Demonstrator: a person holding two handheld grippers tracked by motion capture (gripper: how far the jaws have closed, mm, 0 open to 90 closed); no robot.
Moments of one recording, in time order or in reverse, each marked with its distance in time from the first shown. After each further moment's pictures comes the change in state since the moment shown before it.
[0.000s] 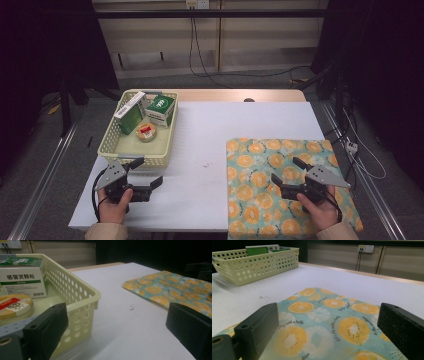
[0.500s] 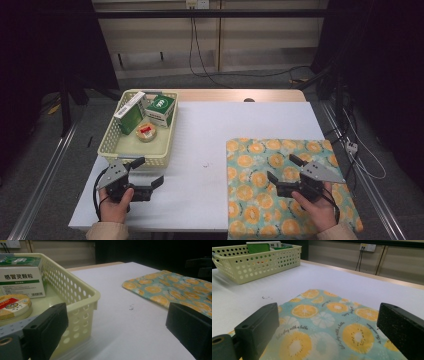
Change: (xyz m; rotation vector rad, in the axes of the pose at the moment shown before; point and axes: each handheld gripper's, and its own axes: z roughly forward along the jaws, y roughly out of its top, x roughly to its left) left arm 0.000 0.000 0.003 0.007 -0.003 0.000; right arm 0.012 0.019 0.007 0.040 0.000 -0.038
